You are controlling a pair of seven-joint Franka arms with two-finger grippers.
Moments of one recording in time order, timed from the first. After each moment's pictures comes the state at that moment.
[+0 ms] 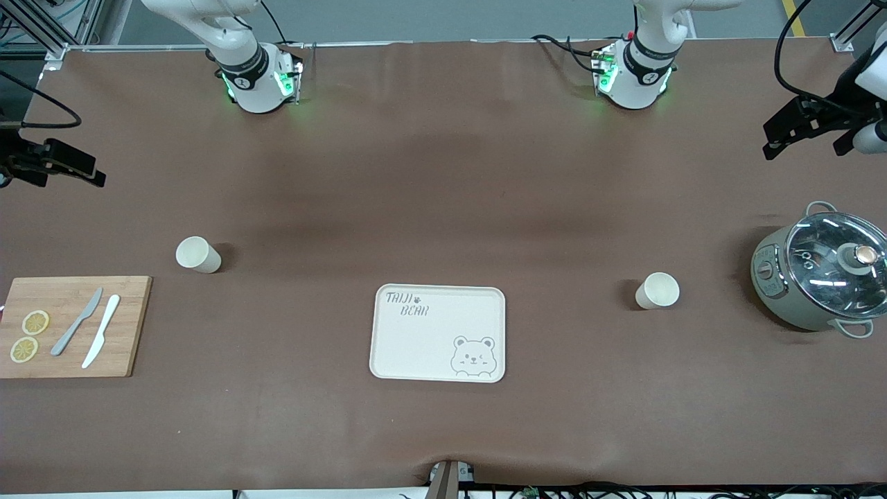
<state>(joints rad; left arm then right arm) -0.06 -0.10 -0.04 -1.57 0.05 1.52 -0.12 -0.01 0.02 -0.07 -1.51 0.06 1.44 -0.03</state>
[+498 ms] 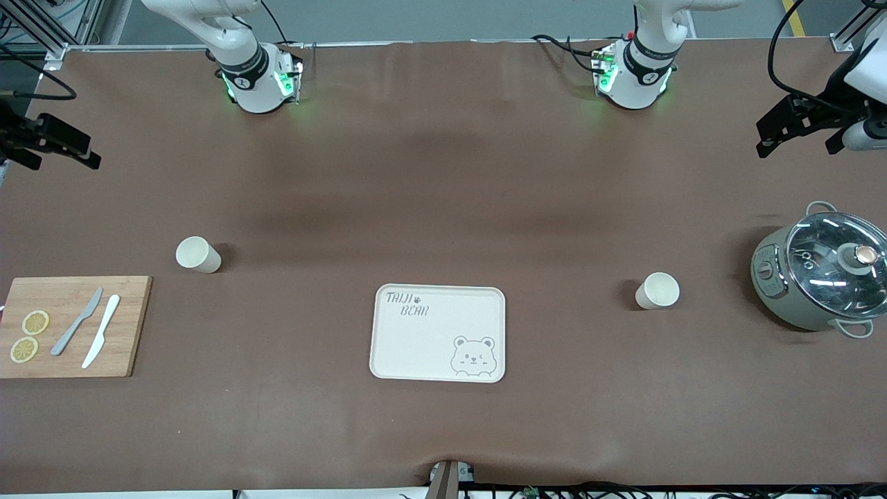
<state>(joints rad) -0.06 -0.11 -0.04 -1.59 0.05 1.53 -0.12 0.00 -0.08 -0.06 -1.58 0.06 1.47 -0.03</state>
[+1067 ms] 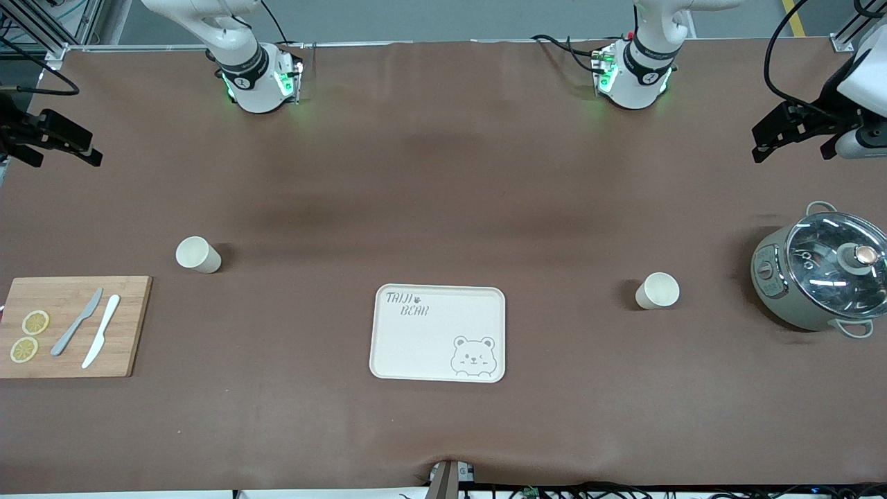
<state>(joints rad) -0.06 -0.10 -0.04 -1.59 0.05 1.53 -0.12 0.00 -0.09 -0.06 -1.61 0.05 1.49 -0.03</state>
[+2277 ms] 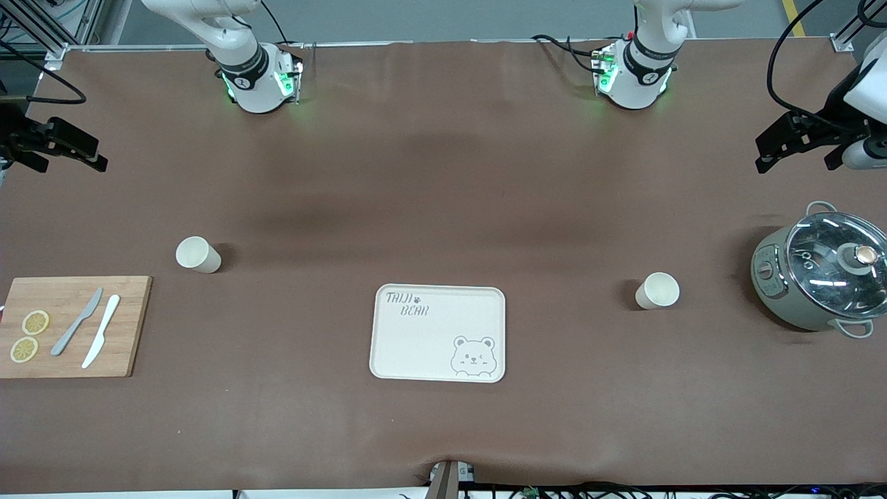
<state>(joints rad) -0.06 -0.06 -0.04 -1.55 0.05 1.55 -0.12 0.00 -0.07 -0.05 -1.61 0.05 1.50 -0.03</state>
